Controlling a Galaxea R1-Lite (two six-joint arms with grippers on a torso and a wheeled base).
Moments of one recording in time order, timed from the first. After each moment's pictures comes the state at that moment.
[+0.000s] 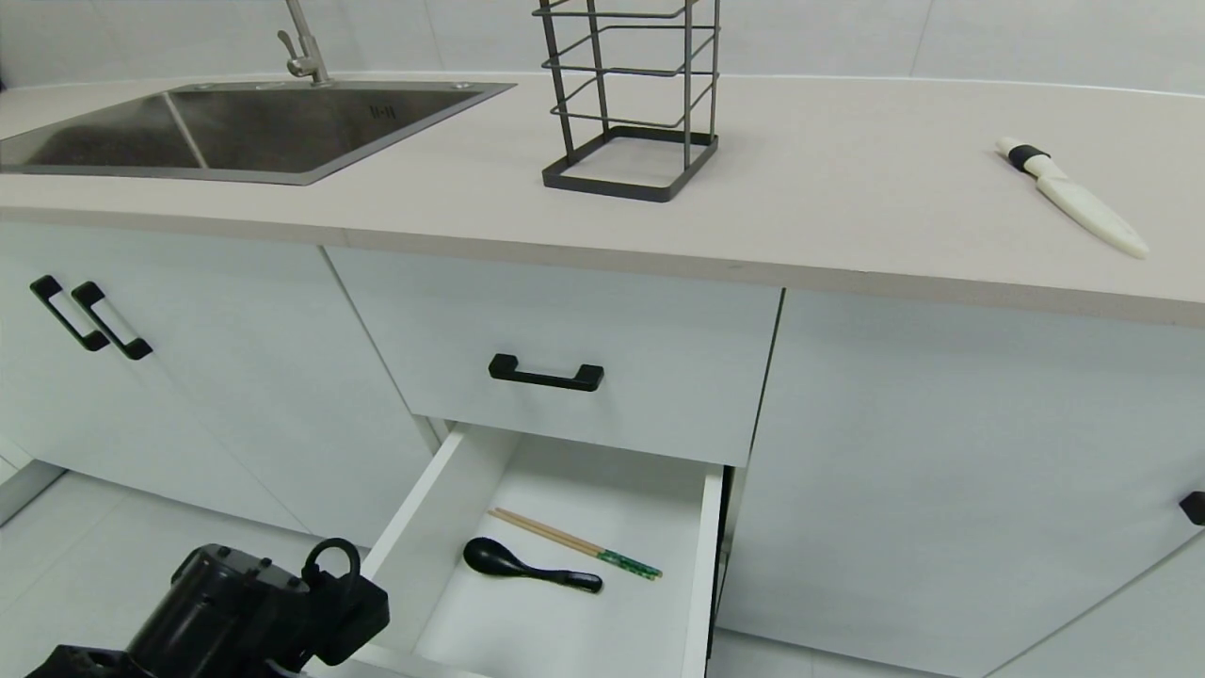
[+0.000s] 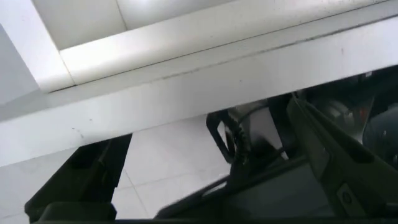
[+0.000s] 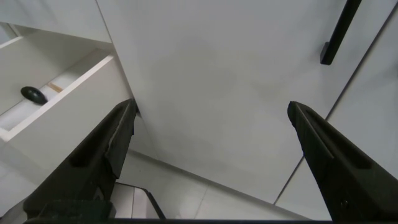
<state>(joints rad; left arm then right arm) -0.46 1.43 -0.34 0.03 0.00 0.00 0.00 0.00 0.00 -0.05 0.20 0.01</state>
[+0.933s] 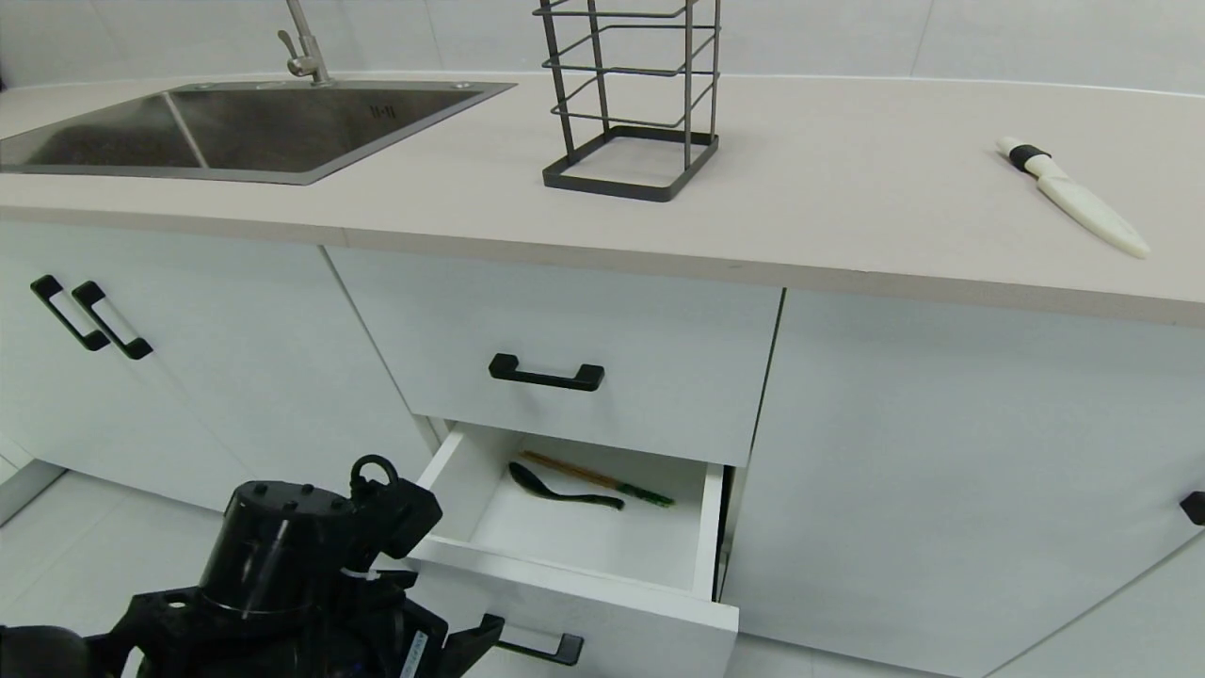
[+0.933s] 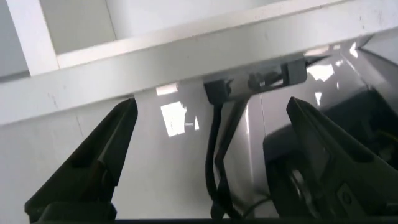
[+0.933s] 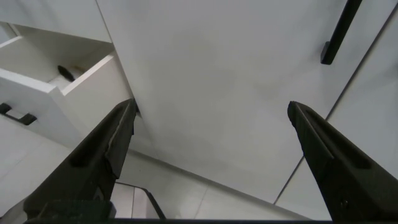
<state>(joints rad) -0.45 1.61 -0.34 -0.51 0.01 0.00 0.00 0.00 0.00 -0.05 0.20 0.01</state>
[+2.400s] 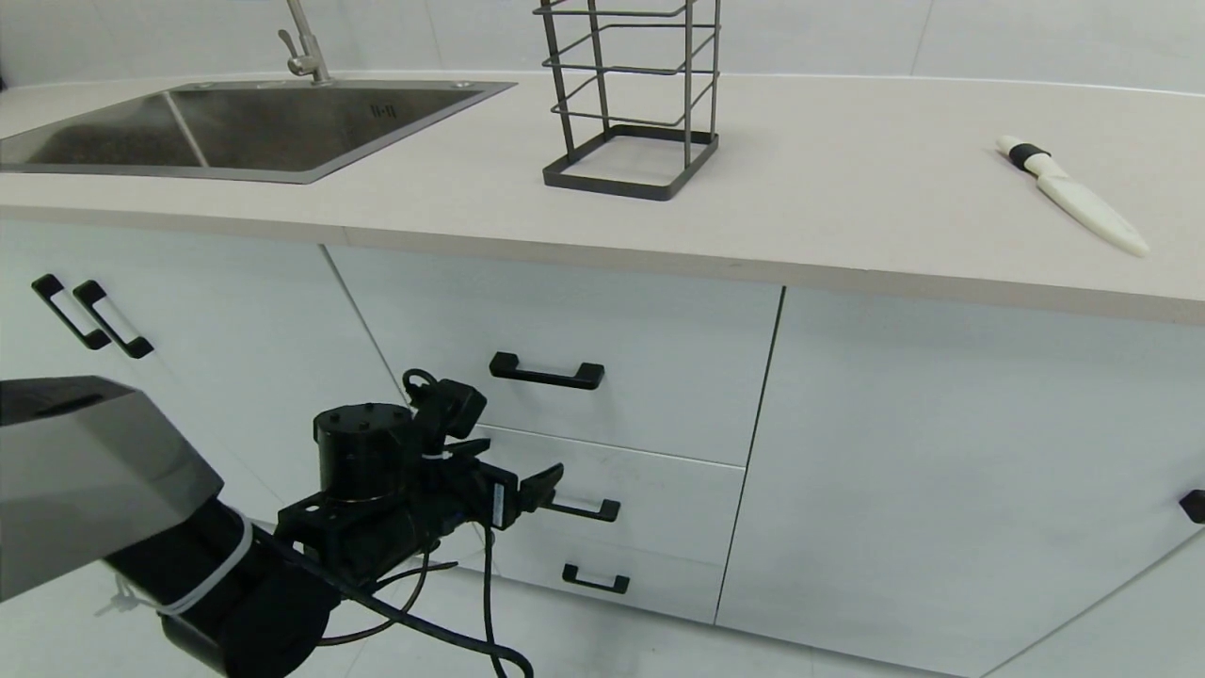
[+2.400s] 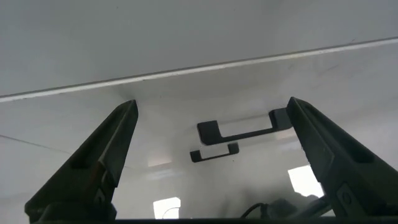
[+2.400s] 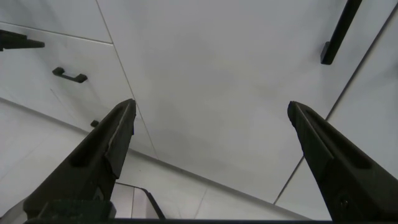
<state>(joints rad) -0.34 2.01 -0.52 -1.16 -0.08 0.00 0.00 0.00 0.00 -0.05 0.20 0.01</state>
